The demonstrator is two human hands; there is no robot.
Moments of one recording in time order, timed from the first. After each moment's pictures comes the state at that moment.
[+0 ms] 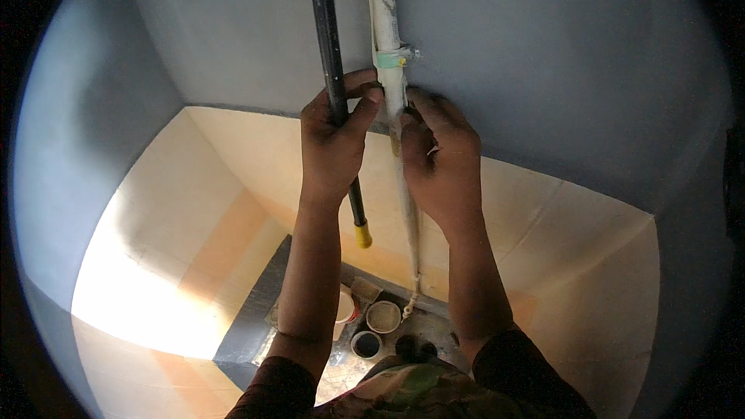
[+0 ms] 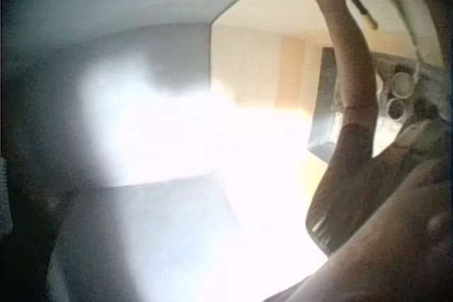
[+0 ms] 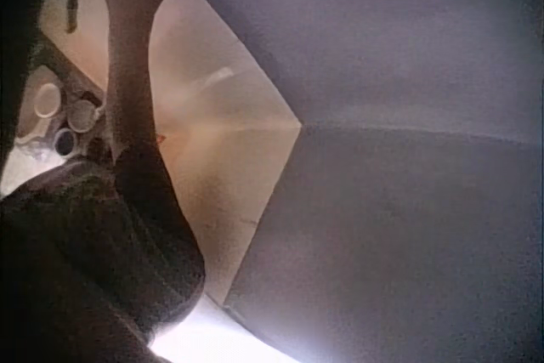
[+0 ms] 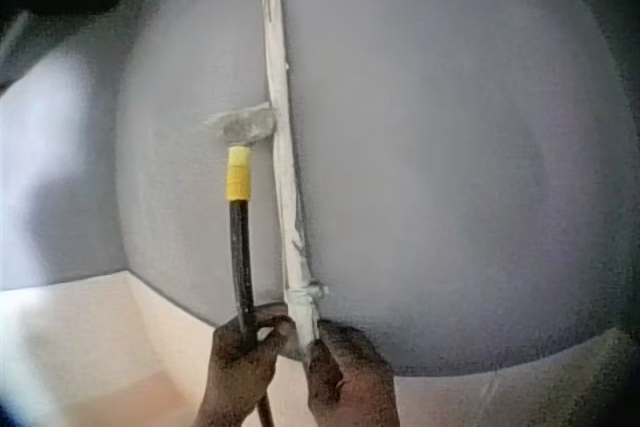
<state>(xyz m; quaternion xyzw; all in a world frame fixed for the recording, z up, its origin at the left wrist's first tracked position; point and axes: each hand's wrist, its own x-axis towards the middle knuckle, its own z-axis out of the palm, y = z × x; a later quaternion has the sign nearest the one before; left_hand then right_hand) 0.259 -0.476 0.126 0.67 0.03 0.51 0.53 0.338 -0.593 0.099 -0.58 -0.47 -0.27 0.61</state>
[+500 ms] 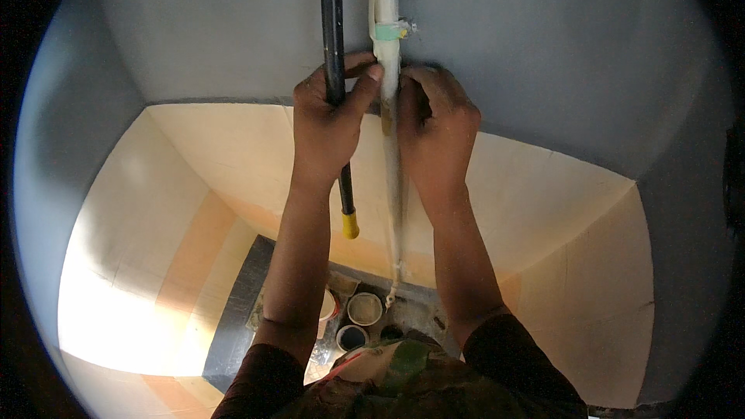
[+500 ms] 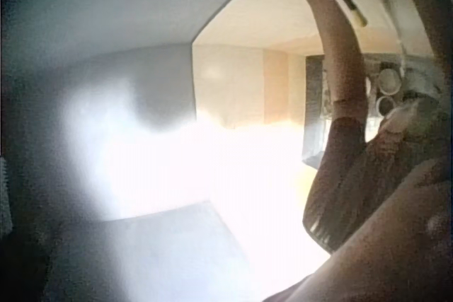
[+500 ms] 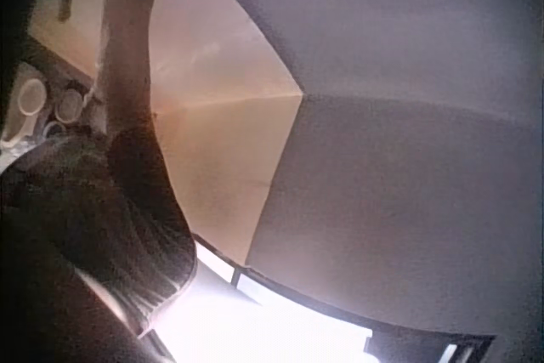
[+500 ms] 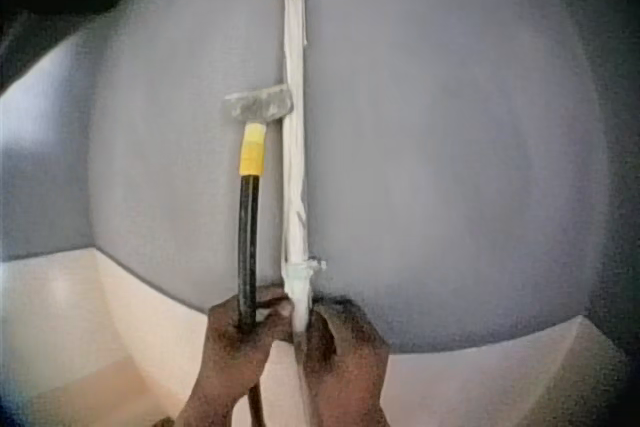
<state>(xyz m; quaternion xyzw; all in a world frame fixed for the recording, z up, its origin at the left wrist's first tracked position) 0.265 -0.462 0.116 0.70 -0.01 0.50 0.52 0.336 -0.575 0.099 -0.62 -0.39 -0.40 0.55</state>
